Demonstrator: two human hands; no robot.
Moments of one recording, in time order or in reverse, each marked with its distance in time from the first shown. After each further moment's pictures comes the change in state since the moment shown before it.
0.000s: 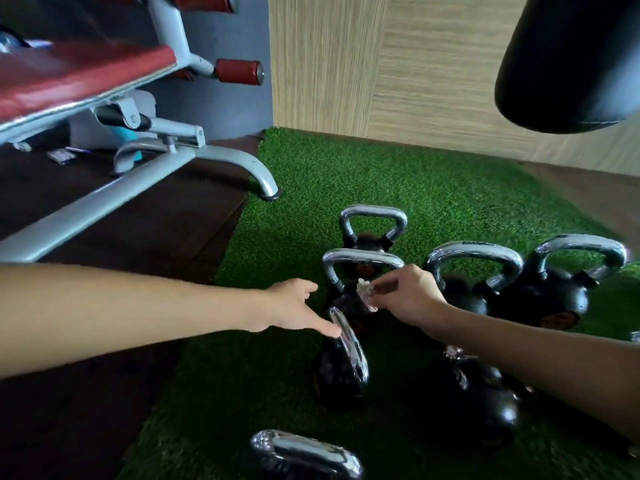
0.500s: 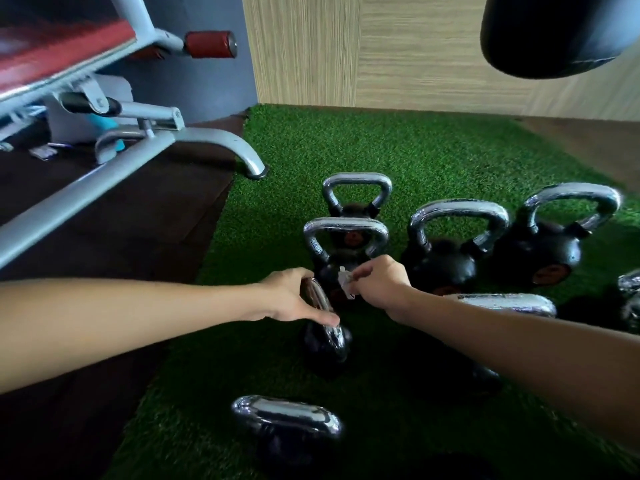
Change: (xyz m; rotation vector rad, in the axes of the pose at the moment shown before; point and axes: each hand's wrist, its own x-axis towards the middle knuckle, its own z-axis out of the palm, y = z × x) left_hand 0.024 0.001 0.045 0.239 0.051 0.004; right_hand 0.004 0.039 0.041 0.136 -0.037 0.163
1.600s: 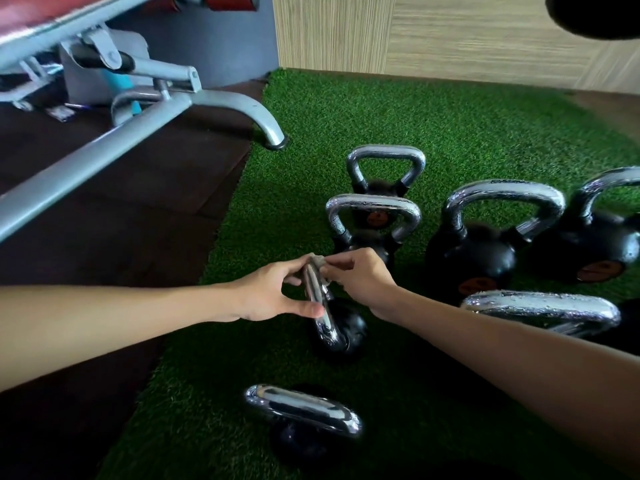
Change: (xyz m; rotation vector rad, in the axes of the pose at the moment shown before) left_hand 0.014 -0.081 0.010 -0.317 -0.056 0.258; right_hand 0.017 -0.004 0.066 0.271 -0.235 -0.240
